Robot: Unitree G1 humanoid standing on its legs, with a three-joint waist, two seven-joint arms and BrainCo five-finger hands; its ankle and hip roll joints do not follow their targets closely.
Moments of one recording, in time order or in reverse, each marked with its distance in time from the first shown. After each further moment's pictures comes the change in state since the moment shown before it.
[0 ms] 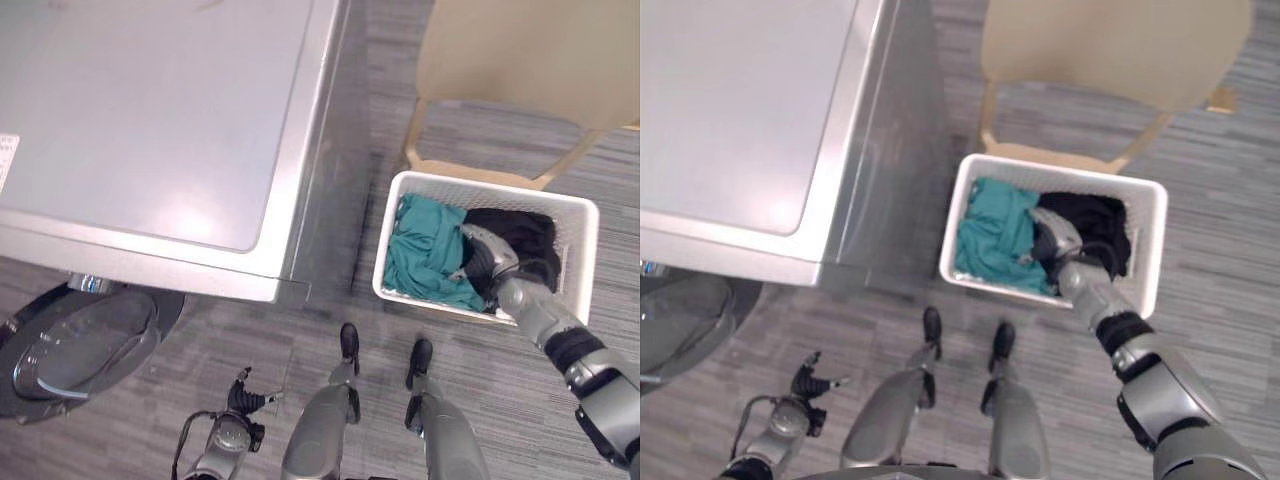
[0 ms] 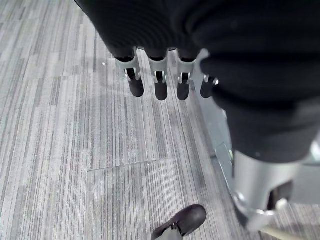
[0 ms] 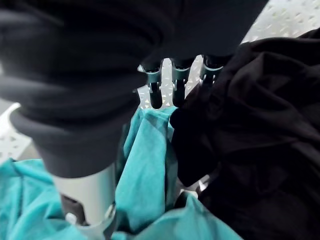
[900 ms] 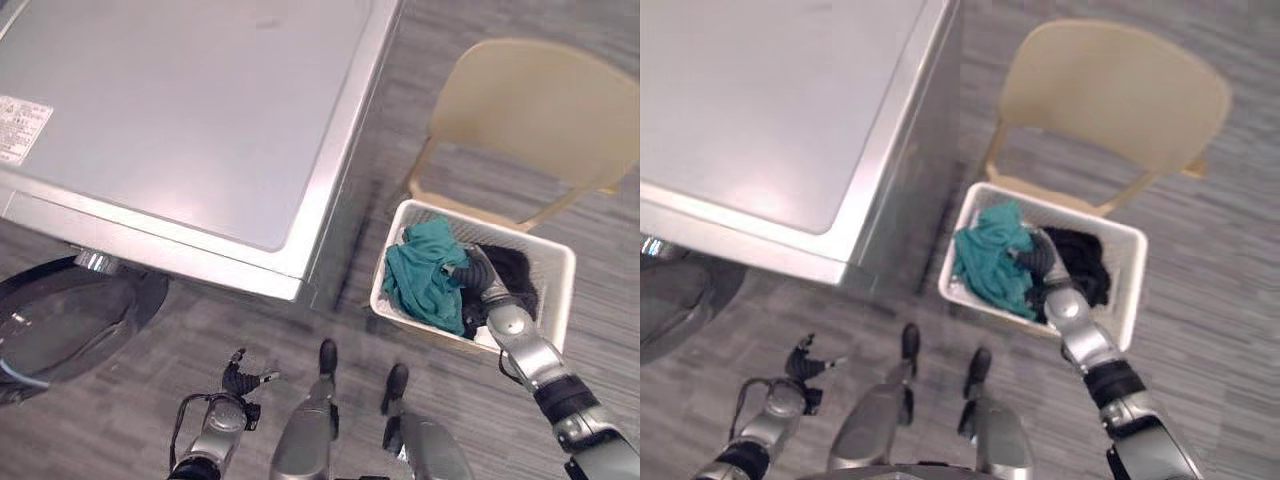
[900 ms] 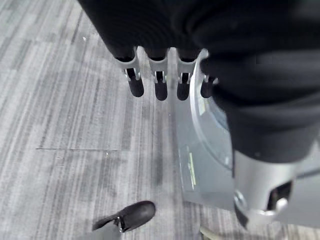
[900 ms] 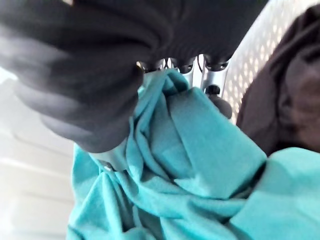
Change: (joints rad) left arm 0.002 0.024 0.046 -0.062 -0.030 0.044 -0.017; right arm 0.410 0.148 -0.366 -0.479 0.368 -0.020 0.046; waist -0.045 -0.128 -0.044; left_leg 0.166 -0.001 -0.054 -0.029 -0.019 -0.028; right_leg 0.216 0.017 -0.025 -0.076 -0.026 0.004
